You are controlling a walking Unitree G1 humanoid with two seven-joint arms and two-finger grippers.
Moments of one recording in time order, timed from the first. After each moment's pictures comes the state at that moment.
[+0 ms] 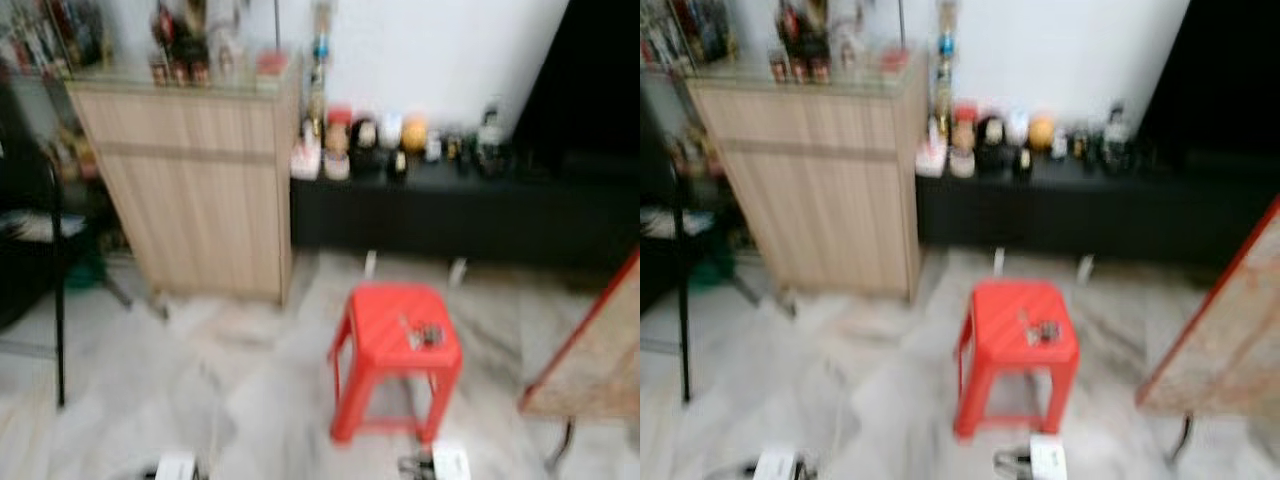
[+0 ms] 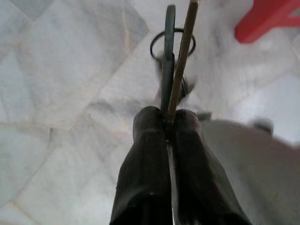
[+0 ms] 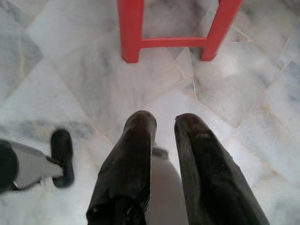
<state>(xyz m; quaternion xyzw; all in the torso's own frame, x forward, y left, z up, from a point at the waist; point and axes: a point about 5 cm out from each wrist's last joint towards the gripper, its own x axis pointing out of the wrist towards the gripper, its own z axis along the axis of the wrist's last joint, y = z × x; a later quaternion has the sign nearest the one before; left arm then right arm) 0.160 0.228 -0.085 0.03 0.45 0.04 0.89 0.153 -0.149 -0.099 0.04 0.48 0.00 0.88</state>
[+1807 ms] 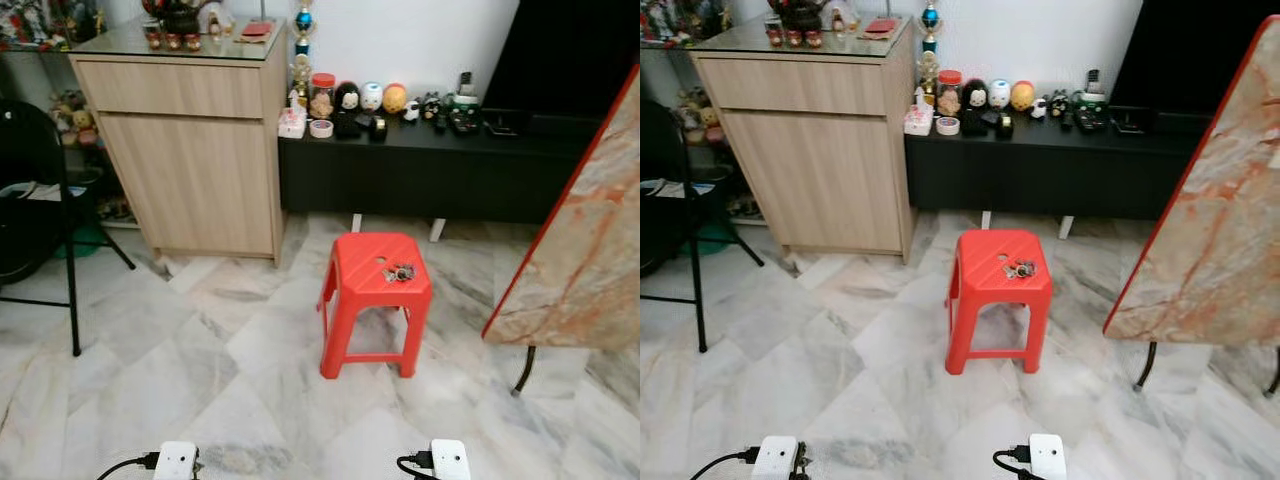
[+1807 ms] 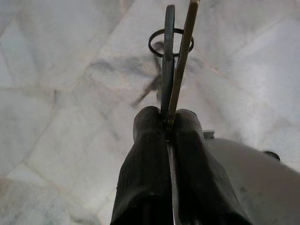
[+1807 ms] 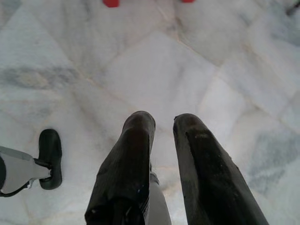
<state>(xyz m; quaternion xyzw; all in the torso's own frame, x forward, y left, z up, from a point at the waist) 0.169 0.227 -0.081 0.05 0.44 0.04 0.90 0.157 -0.155 -0.097 0.02 0.48 -0.01 0.88</state>
